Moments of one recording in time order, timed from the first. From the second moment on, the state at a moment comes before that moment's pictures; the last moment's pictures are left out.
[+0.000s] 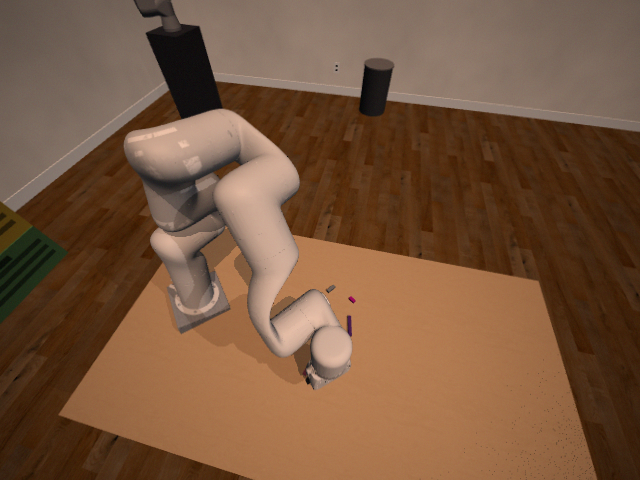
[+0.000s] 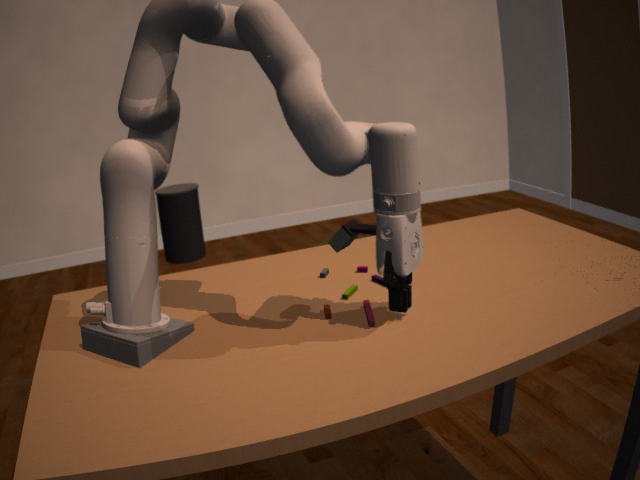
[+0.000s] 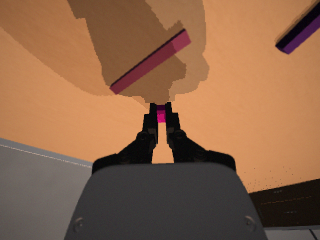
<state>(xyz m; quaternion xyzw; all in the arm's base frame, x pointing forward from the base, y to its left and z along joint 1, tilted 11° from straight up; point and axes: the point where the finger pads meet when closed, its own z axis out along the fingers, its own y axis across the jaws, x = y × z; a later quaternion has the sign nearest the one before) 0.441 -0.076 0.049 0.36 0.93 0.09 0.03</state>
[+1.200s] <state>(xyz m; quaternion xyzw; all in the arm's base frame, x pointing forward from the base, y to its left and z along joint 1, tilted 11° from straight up) 0.443 -0.074 0.037 0.36 0.93 0.09 0.03</state>
